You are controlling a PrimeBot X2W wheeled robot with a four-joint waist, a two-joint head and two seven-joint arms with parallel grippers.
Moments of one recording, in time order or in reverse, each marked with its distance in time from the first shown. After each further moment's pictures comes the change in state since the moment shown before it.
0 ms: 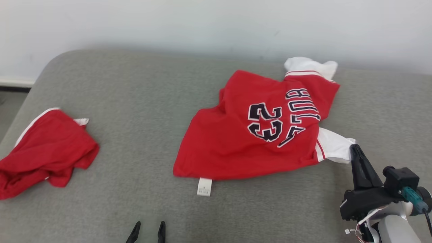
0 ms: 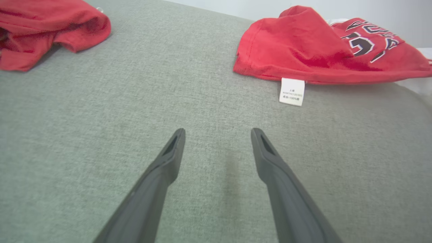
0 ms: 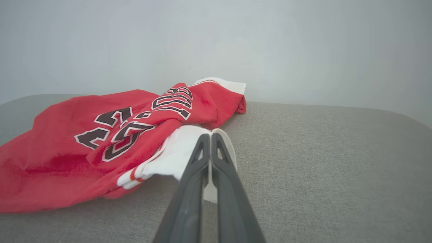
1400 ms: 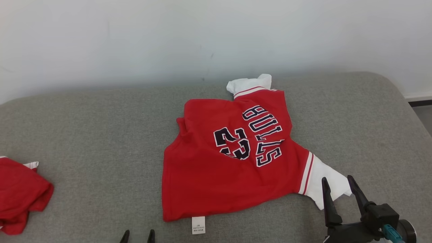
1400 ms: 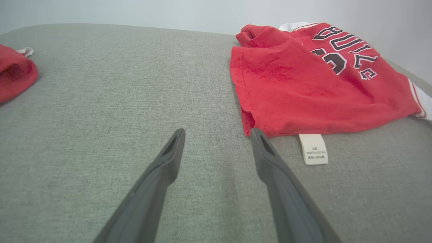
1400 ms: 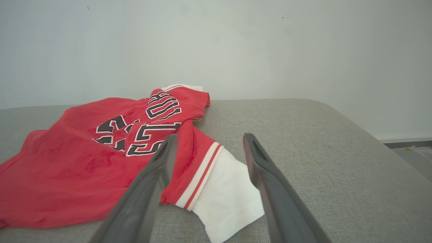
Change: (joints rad) left arm 0.037 0.000 0.083 0.015 0.068 -0.018 0.000; right arm 0.218 0.141 -0.036 -0.192 -0.134 0.000 -0.001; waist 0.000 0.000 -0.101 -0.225
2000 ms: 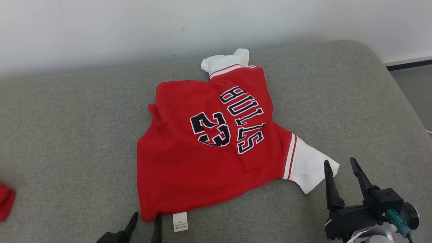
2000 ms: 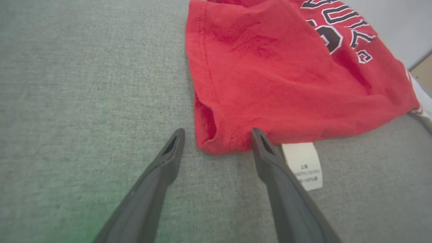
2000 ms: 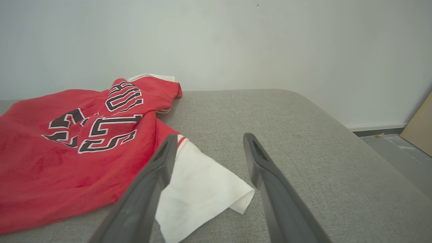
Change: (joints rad) left arm -0.151 0.000 -0.073 0.140 -0.124 0.001 0.000; right arm -0.061 -0.021 0.003 -0.004 0.009 0.000 0.000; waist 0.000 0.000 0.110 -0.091
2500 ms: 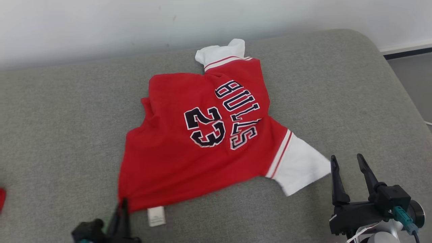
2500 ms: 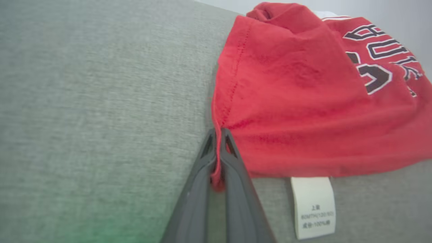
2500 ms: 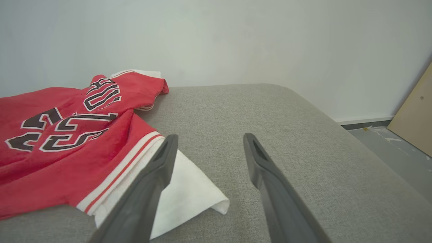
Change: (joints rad) left arm -0.066 -0.008 0.084 0.040 -0.029 0.040 -0.004; right arm -0.021 0.001 -0.031 -0.006 0.003 0.000 0.000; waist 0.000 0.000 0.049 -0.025
